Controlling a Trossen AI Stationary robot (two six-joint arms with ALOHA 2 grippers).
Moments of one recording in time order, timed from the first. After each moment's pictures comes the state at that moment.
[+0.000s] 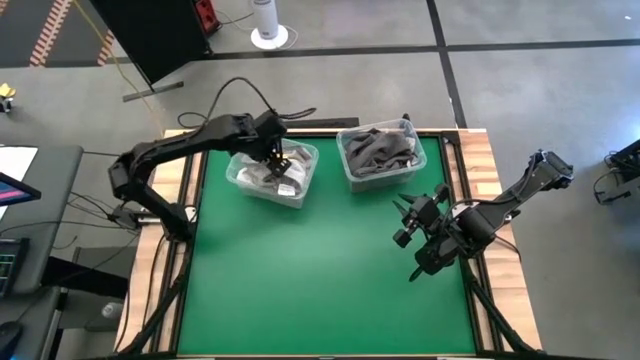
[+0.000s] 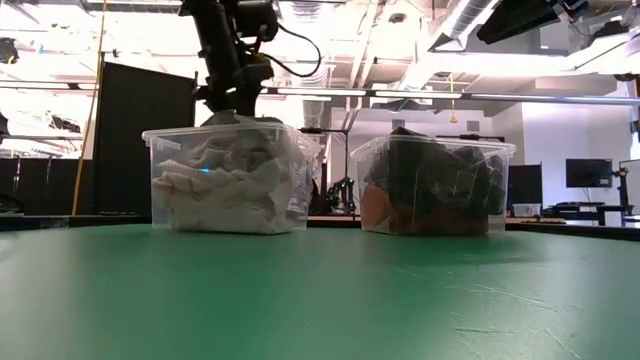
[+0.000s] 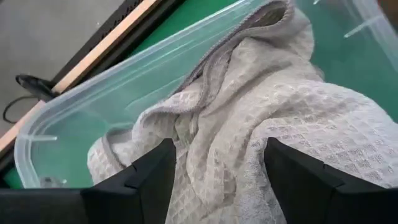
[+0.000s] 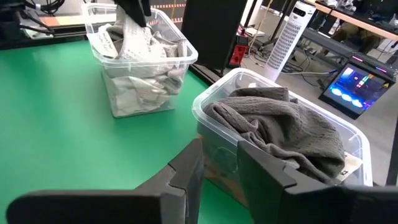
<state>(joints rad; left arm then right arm) 0.48 1.54 1.41 -0.97 -0.21 -0.27 0.59 1.19 1.04 -1.06 1.18 0.96</state>
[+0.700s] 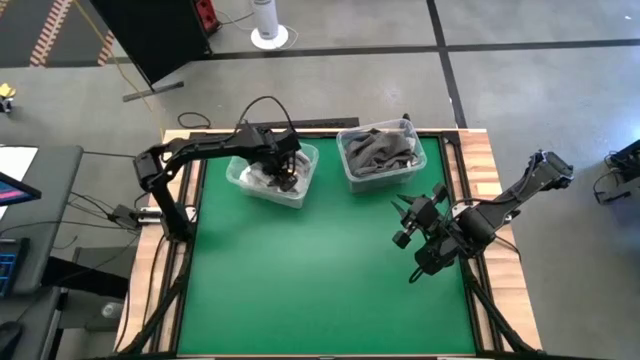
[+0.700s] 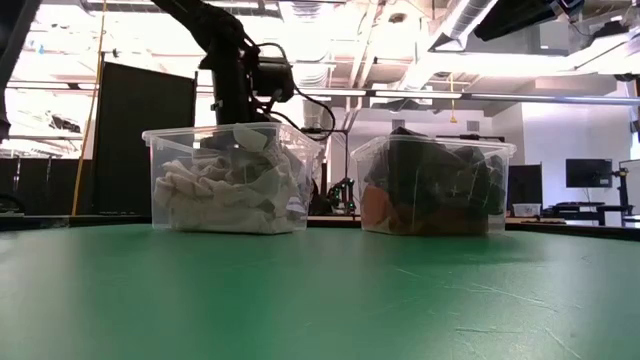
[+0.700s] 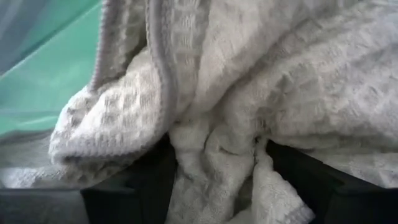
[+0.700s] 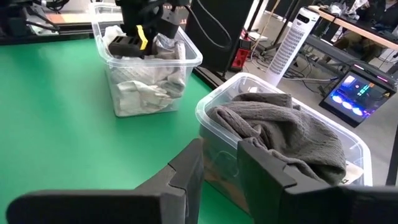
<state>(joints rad) 0.48 1.75 1.29 -0.87 -0.14 -0.23 0.58 1.19 1.04 -1.02 1.18 0.88</state>
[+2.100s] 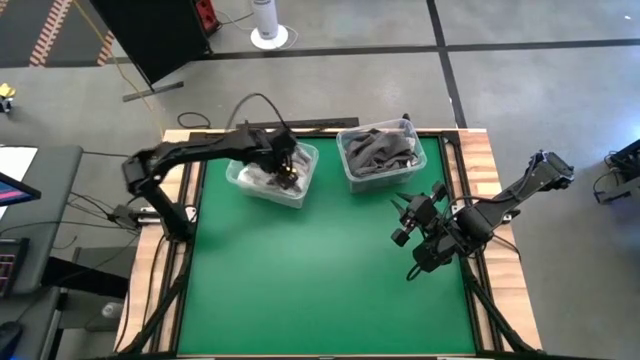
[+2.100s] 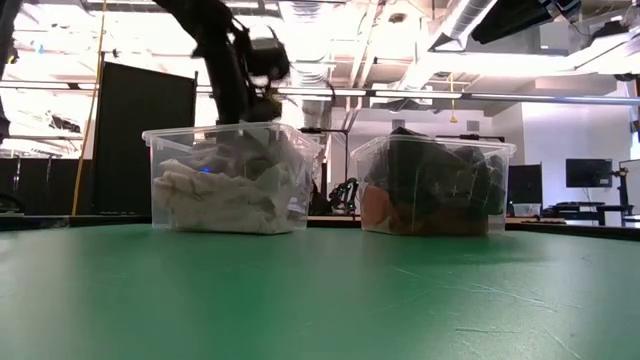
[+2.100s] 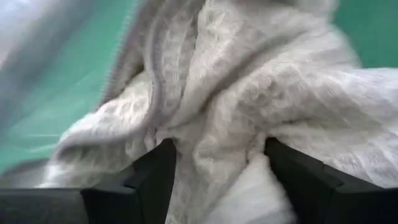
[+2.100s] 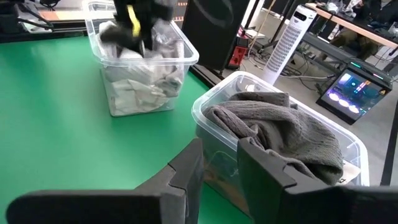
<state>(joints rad) 0.46 1.65 1.26 -0.76 -0.13 -0.20 0.56 1.19 1.04 -1.01 1.17 0.86</state>
